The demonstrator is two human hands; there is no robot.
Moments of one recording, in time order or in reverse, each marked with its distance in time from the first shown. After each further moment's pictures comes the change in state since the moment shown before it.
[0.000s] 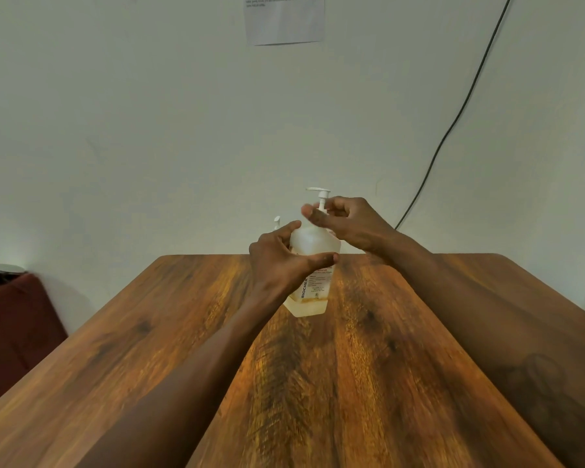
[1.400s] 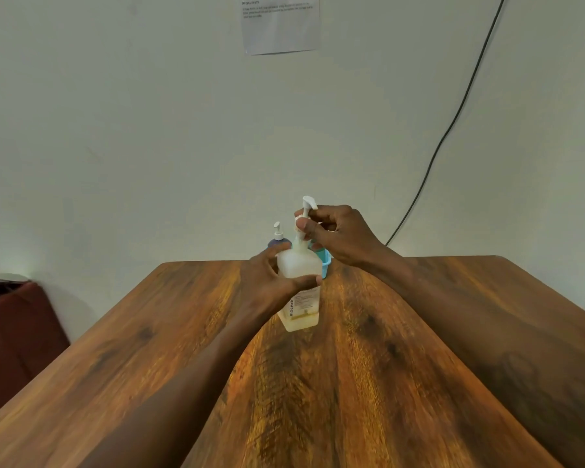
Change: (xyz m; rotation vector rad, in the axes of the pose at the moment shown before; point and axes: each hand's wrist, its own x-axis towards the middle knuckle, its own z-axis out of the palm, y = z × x) left_hand -0.013 -0.033 -0.009 -0.003 -0.144 -0.132; right_hand -0.004 0.006 0.017 -0.092 0.091 -0.330
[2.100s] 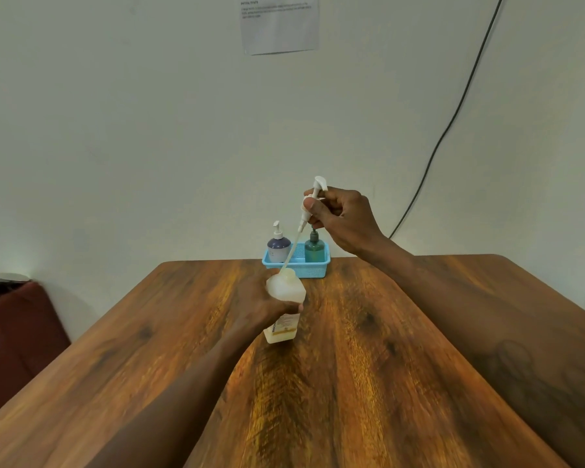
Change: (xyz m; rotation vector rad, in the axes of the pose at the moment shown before) left_hand -0.002 -0.051 0.011 0.224 -0.158 -0.212; right_hand 0.012 0.001 -0.007 0.103 0.175 -0.006
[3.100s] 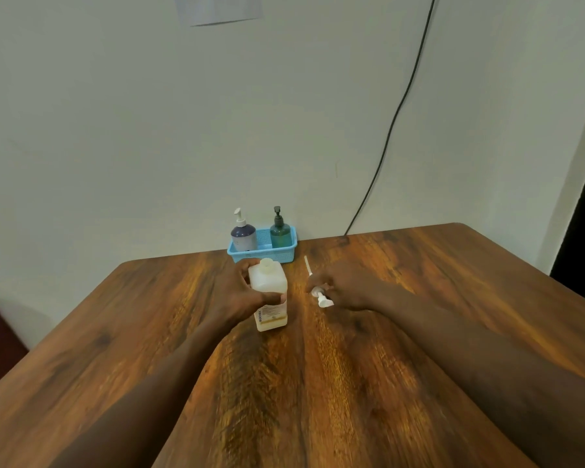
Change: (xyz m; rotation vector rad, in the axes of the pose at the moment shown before) left_hand 0.003 0.013 0.026 -0.083 -0.145 0.073; right_hand -0.098 0.125 -0.038 -0.608 -0.651 0.135
